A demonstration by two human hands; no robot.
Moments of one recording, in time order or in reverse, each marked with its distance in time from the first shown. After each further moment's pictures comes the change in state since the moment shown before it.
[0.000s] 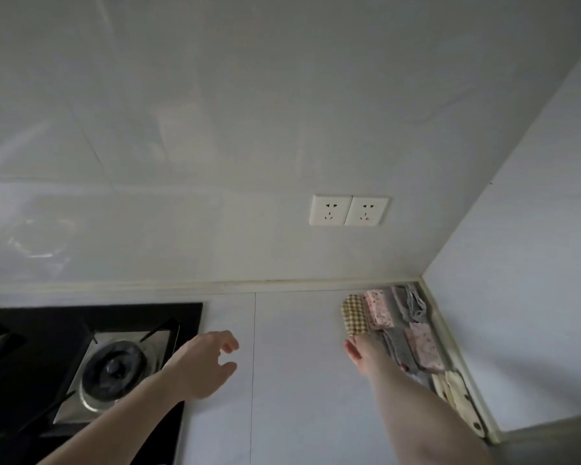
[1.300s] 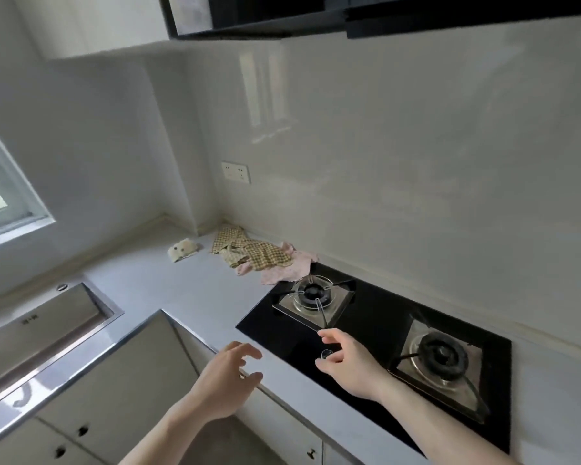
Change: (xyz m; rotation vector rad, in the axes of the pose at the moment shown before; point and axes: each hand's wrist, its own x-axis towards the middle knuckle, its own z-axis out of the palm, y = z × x) left_hand -0.495 -0.409 -0.049 -0.286 0.547 -0.517; right_hand -0.542 0.405 0.238 -1.412 -1.314 -0.709
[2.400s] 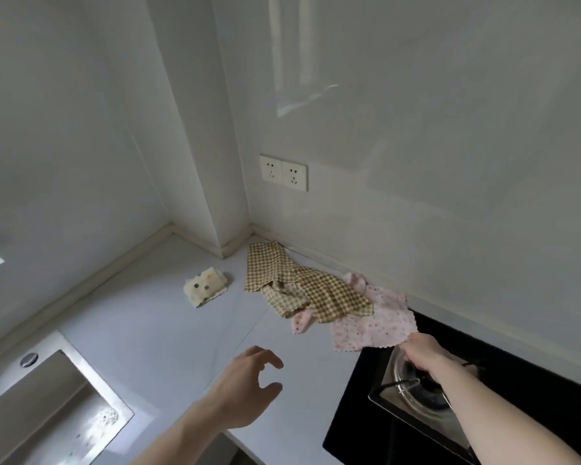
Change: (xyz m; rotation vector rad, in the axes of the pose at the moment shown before) left_hand 0.340 -0.252 -0.161 0.012 -0.190 0.046; right_hand 0.469 -0.022 0.041 -0.051 0.248 0.617
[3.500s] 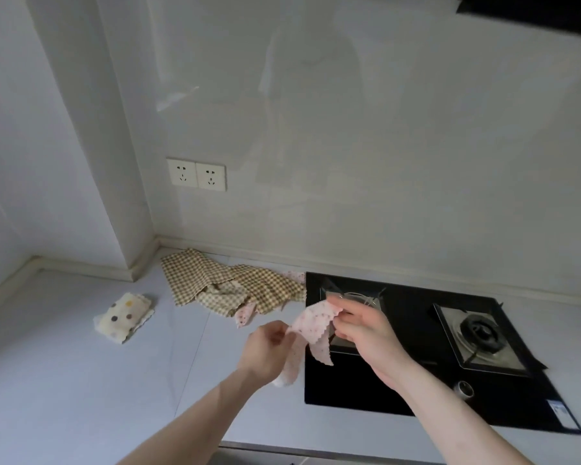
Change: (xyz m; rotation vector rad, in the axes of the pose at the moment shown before) left_hand 0.040 0.000 -0.010 -0.430 -0.173 0.290; right_hand -0.293 -0.101 0.076 0.562 0.284 -0.301
